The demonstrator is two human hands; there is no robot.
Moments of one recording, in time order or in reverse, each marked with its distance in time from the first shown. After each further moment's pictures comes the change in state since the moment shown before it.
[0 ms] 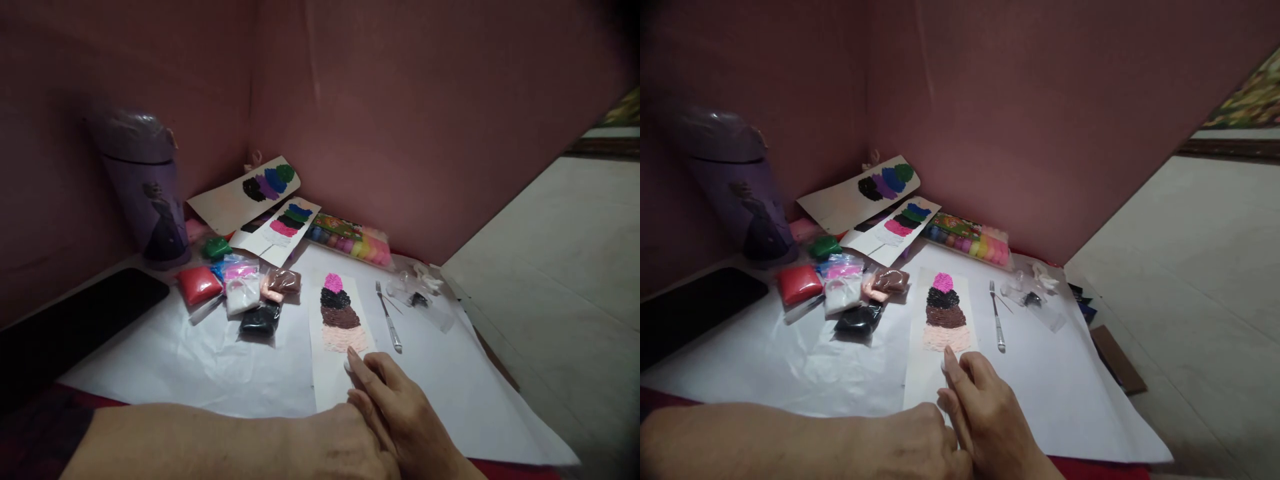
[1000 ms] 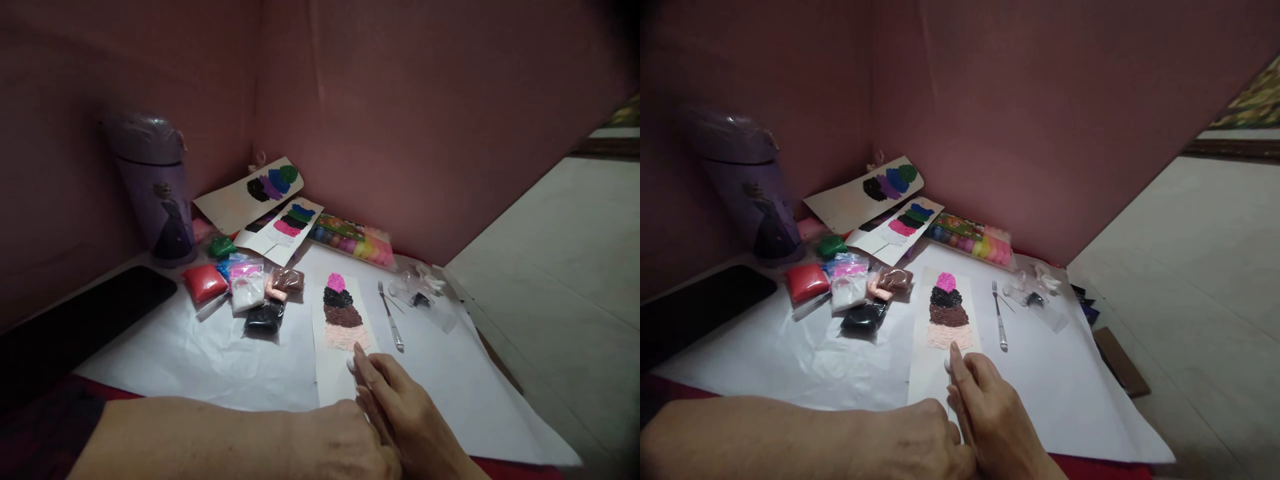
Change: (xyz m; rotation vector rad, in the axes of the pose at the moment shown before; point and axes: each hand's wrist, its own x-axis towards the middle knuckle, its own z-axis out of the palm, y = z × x) left_hand -0.006 -0.002 -0.014 -0.226 0.012 -0.013; right_hand -0.001 -0.002 0.000 -0.060 0.027 -0.045
